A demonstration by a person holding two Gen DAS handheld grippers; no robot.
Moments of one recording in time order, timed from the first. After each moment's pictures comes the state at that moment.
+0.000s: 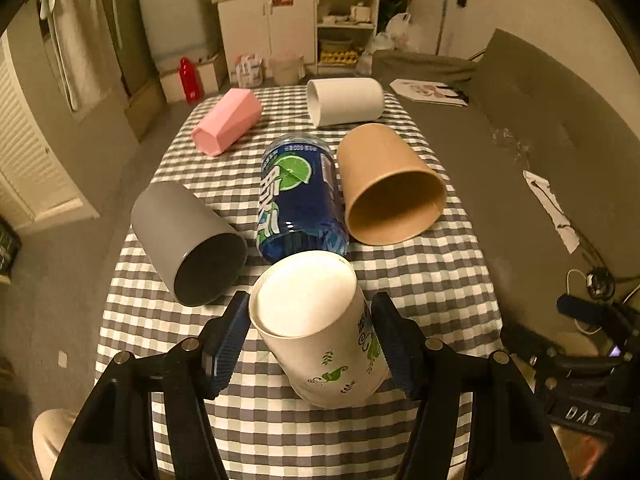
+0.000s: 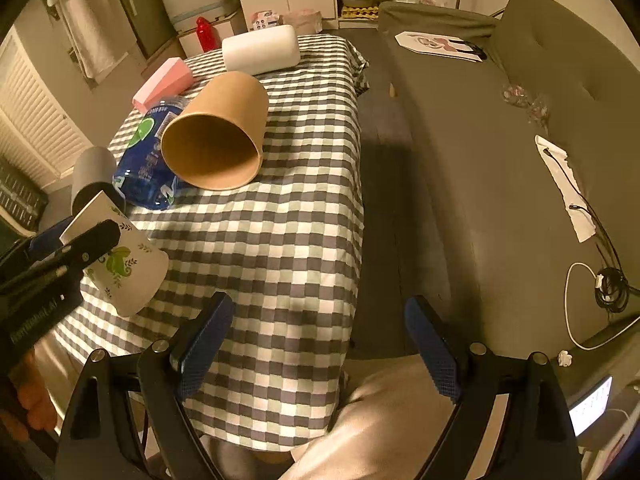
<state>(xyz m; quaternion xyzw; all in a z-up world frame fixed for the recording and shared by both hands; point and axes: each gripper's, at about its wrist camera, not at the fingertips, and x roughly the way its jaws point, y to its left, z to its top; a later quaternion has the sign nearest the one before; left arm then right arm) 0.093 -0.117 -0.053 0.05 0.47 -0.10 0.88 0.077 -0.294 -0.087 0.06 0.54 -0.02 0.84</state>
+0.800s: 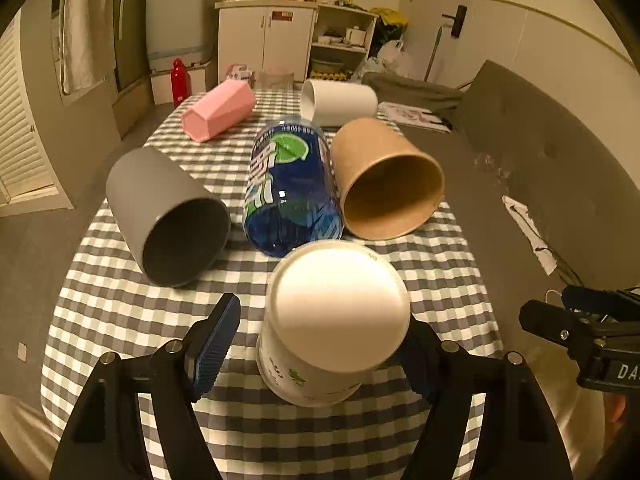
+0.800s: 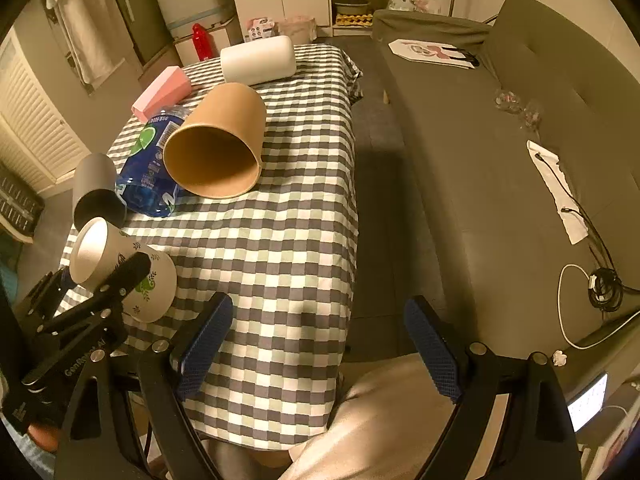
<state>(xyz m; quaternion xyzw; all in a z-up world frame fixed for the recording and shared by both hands) 0.086 -0.102 -0.082 -0.01 0.43 -0.13 0.89 0.073 -0.293 -0.077 0.05 0.53 -0.03 0.85</state>
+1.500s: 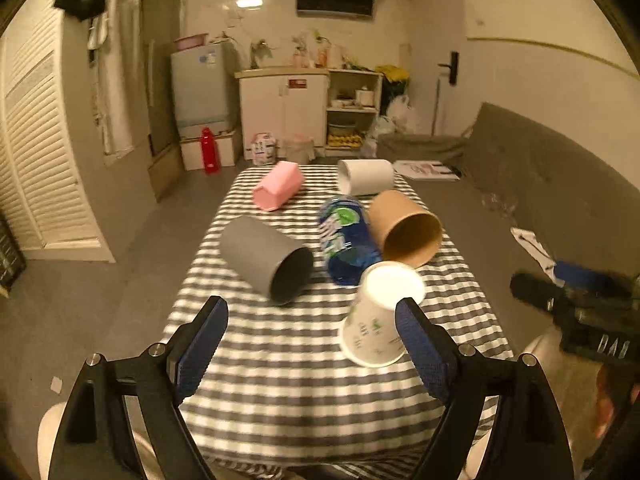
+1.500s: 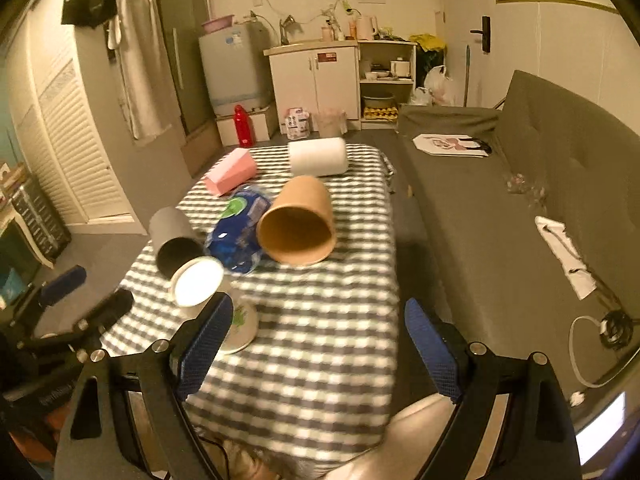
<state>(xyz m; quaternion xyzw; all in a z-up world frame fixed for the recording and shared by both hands) 0.004 -0.036 -0.023 0.01 0.32 -0.09 0.94 0.011 -0.243 -0.034 0.05 0.36 0.01 0.93</state>
